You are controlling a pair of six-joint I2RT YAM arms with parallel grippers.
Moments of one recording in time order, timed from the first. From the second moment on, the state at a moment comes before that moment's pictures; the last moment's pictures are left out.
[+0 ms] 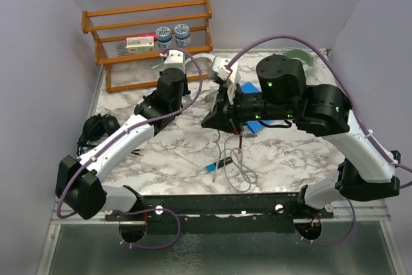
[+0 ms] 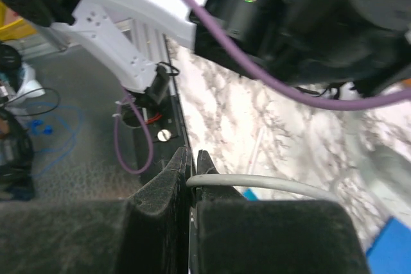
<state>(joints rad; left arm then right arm) -0.60 1.36 1.16 -0.08 -0.57 -0.27 1.17 1.50 2.15 -1.03 -0.24 0.02</state>
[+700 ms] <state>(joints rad) -0.61 1.13 0.95 -0.23 -0.02 0.41 1.17 1.43 2.13 -1.11 0.32 -0.08</state>
